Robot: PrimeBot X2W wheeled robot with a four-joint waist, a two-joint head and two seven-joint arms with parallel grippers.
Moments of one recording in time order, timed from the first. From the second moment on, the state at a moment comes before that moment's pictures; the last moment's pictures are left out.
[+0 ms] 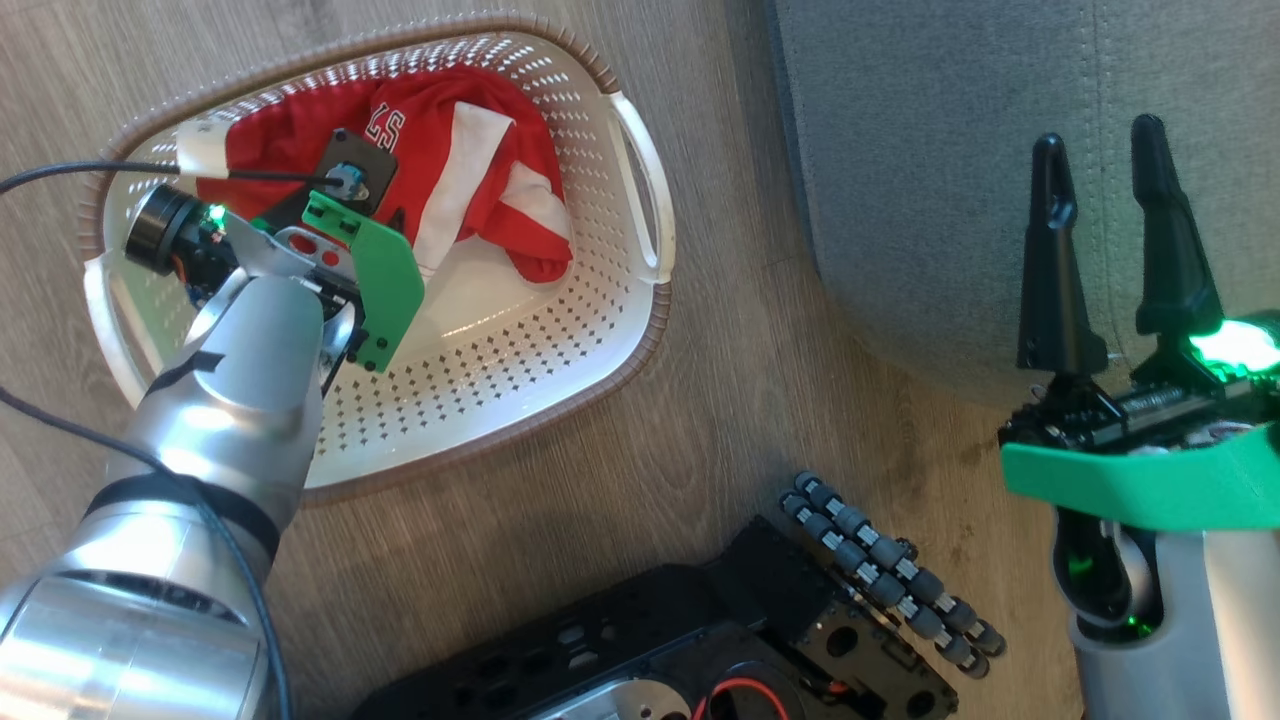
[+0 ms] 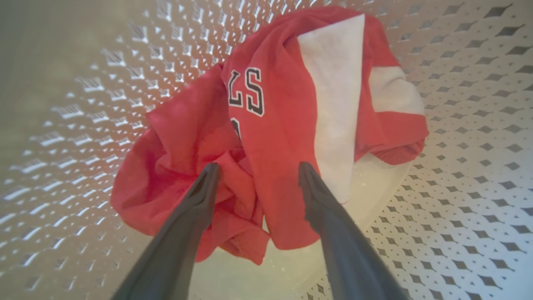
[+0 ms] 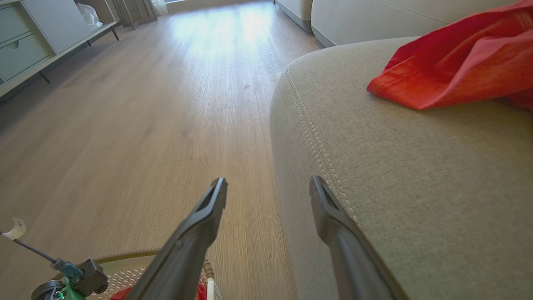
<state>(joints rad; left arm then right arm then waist) -1.03 0.09 -0.46 1.27 0.00 -0.07 -0.09 -0.21 -0.04 0.07 -0.25 0.34 0.12 -0.26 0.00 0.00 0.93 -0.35</state>
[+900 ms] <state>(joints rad) -1.07 0.05 -0.52 1.30 -0.07 -0.09 -0.02 -0.09 -0.04 0.11 -0.40 0.34 0.12 -0.21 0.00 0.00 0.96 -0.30</state>
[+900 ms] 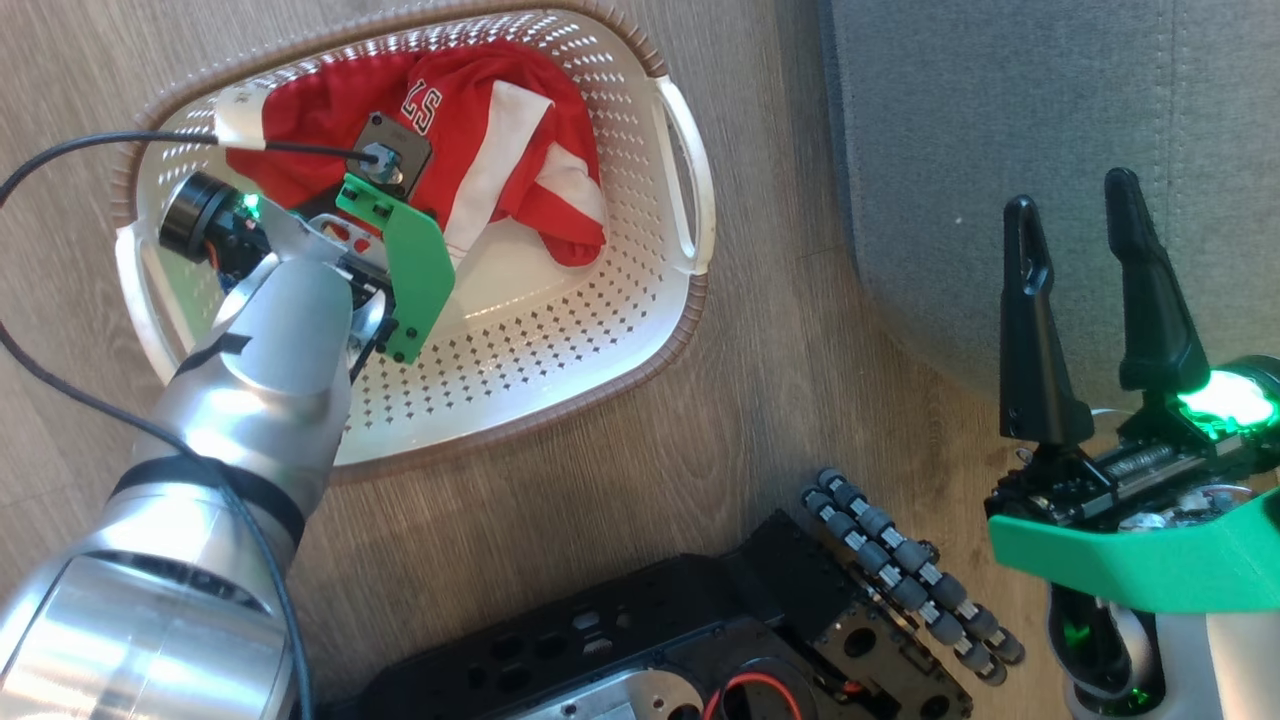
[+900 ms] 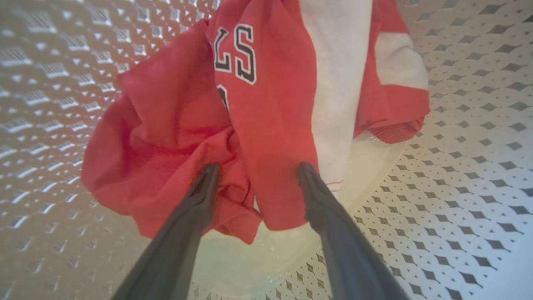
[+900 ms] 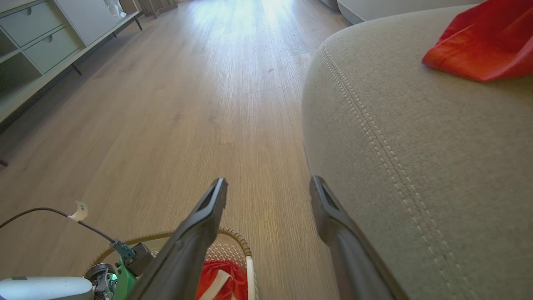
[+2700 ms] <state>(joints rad) -0.67 0.04 -0.57 0.89 -0.47 0.00 -0.25 -0.25 -0.04 -0.01 0.15 0.33 0.12 -0.25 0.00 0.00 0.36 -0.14</state>
